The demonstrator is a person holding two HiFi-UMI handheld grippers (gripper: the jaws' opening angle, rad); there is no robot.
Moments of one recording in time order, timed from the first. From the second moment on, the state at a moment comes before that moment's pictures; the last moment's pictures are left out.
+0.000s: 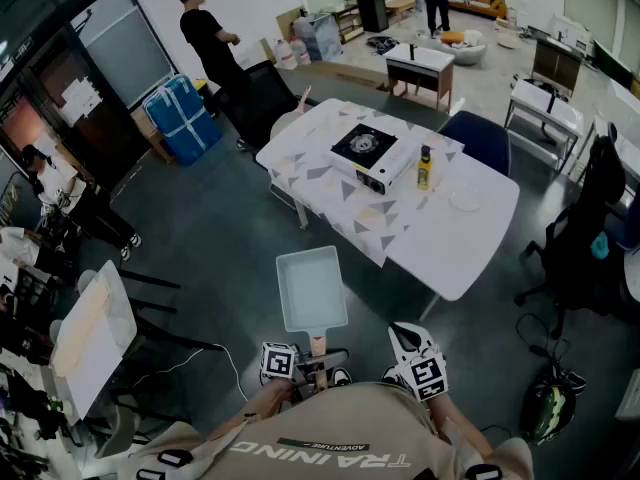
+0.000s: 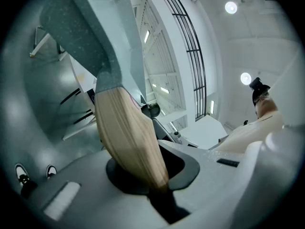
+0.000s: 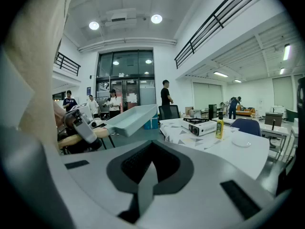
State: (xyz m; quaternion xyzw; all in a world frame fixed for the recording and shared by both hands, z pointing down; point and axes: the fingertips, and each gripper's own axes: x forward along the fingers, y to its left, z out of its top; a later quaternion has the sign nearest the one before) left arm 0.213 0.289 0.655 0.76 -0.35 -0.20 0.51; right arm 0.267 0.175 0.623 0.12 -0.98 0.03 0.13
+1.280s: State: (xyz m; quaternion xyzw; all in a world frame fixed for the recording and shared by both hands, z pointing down) left arm 0.127 0.320 0.644 0.76 -0.32 -0.24 0.52; right arm 0.198 0.224 0.630 0.19 -0.97 0.05 0.15
